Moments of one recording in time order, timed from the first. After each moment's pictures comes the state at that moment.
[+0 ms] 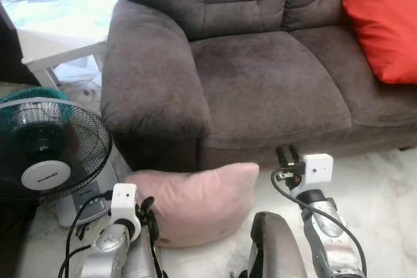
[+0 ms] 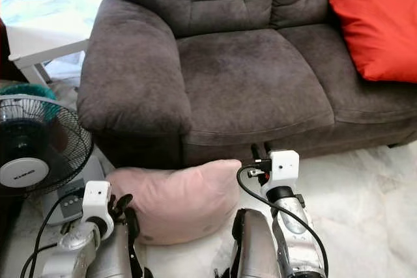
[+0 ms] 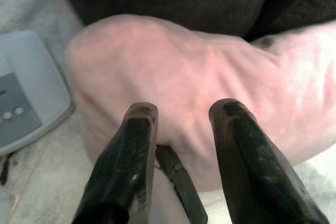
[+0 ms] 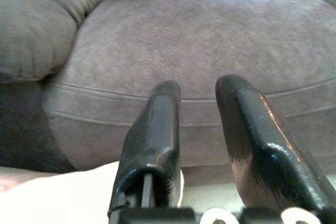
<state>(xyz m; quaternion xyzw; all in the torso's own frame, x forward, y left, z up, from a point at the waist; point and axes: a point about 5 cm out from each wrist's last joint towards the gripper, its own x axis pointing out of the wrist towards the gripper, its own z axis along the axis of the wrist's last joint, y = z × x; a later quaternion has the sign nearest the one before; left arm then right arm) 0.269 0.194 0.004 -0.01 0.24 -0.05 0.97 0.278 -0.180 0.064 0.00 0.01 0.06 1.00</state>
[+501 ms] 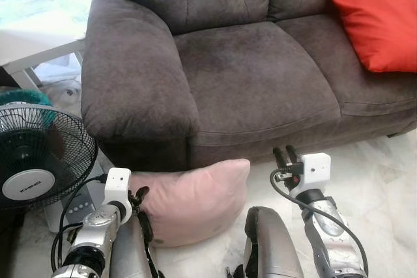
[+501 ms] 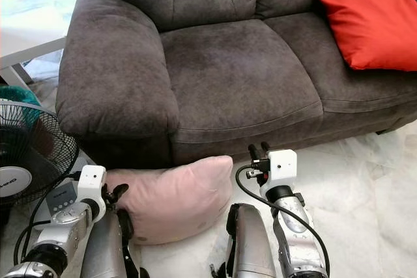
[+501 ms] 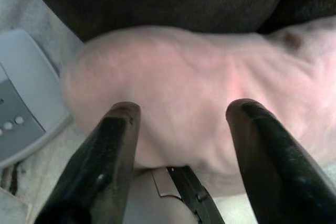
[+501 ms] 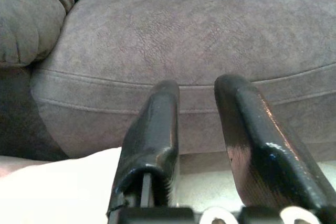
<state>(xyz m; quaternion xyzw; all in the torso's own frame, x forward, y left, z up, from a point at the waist) 0.293 0.212 0.009 0.01 0.27 -0.04 0.96 0.279 -0.180 0.066 -0.01 0.01 0.08 1.00</state>
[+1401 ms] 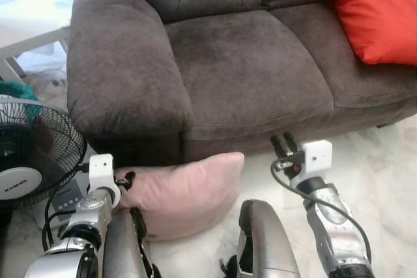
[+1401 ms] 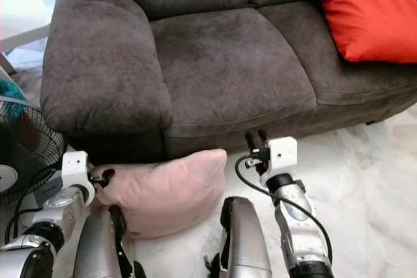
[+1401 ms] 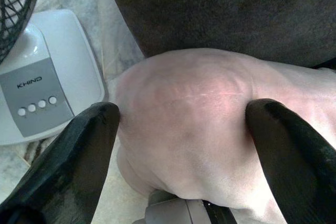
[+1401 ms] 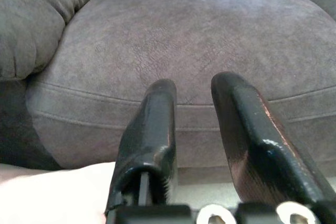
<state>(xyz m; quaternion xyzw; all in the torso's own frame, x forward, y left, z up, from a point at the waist) 0.313 0.239 0.027 -0.02 0.25 0.09 0.96 0.292 -0.179 0.093 -0.02 -0.02 0.12 0.99</state>
